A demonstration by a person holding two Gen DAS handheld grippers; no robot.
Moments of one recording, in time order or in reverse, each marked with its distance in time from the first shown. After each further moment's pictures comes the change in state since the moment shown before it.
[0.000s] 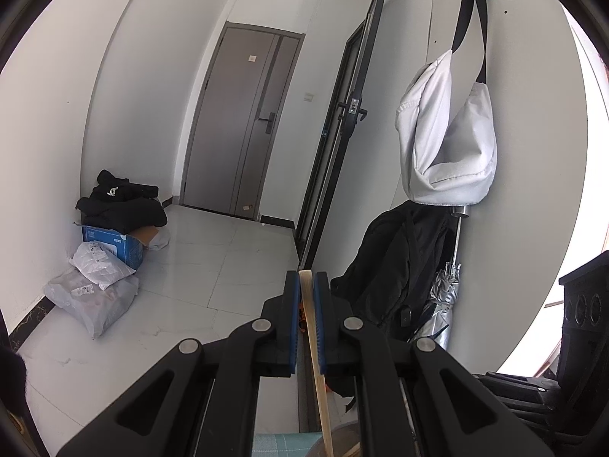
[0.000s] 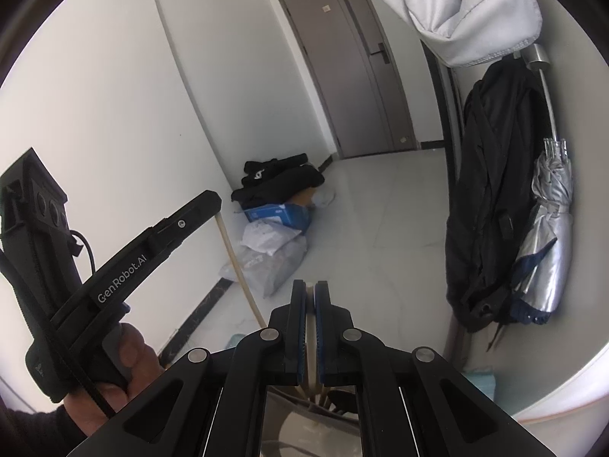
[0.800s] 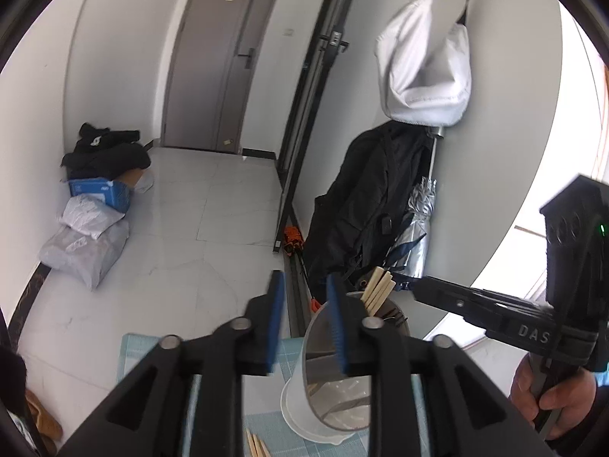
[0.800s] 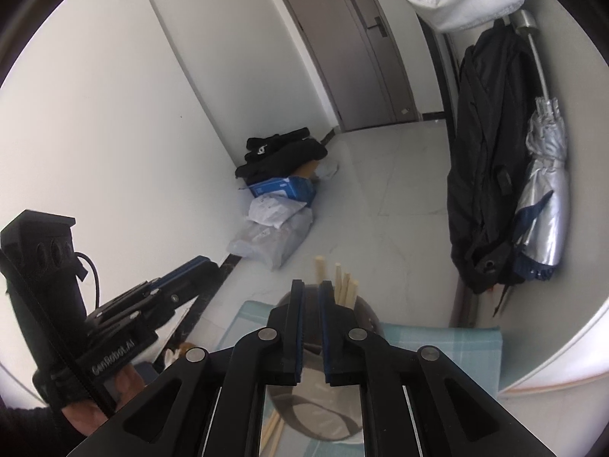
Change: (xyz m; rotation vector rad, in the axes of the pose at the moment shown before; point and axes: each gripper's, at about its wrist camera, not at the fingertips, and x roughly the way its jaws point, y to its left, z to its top) left arm -0.036 0.006 -0.026 0.008 0.281 -0.055; right arm -0.024 0.005 -0.026 0.046 0.085 0.016
